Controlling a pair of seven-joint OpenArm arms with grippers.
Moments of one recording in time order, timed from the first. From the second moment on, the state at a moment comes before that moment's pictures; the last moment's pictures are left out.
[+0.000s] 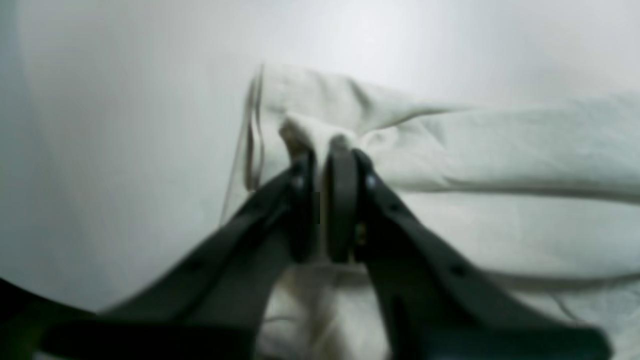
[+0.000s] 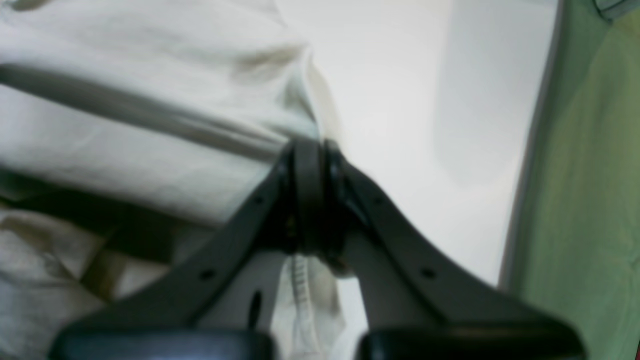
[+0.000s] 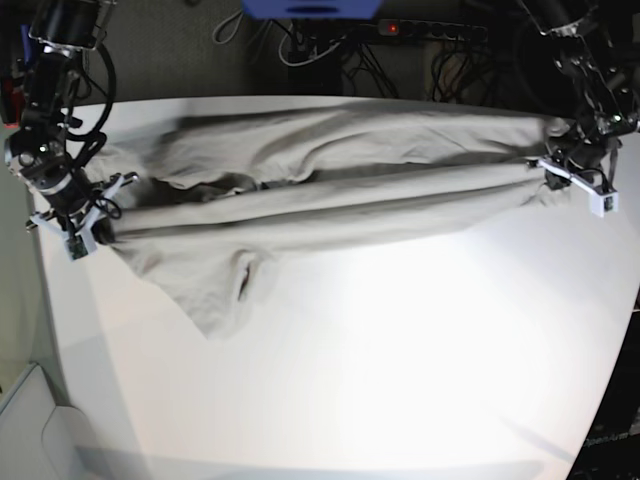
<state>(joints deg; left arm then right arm) 9.4 -11.3 -36.8 86.2 -20.1 -23.3 48.0 -6.7 14.7 23.8 90.1 -2.0 39.2 -27.4</state>
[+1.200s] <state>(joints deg) 8.0 -14.4 -36.9 86.3 -20.3 -23.3 48.3 -19.8 19.7 23.7 97.9 -2.0 39.2 -27.3</state>
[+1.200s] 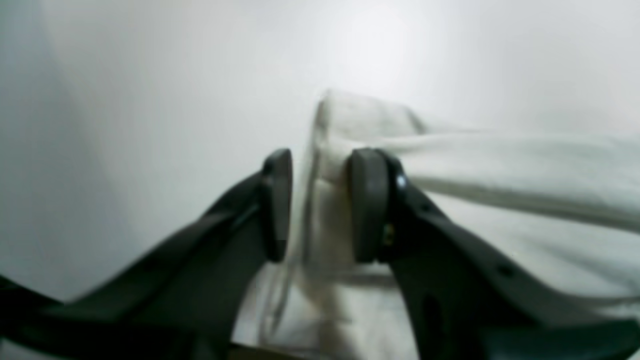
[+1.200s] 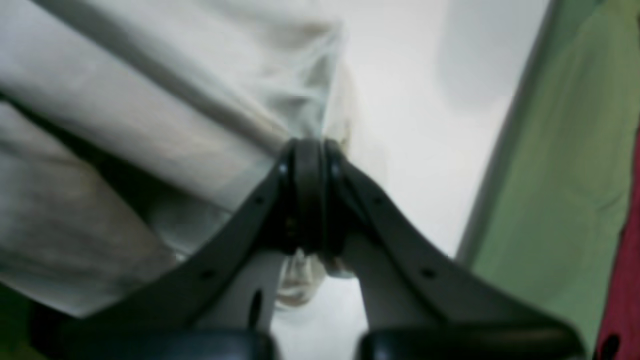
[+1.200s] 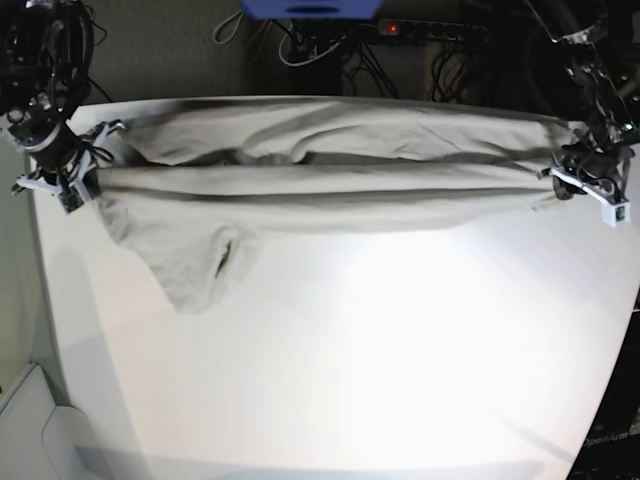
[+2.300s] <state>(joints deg) 12.6 -14.3 -36.9 95.0 -23.0 -38.4 48.8 -19.6 19.4 21.1 100.2 -2.4 39.2 -27.2</state>
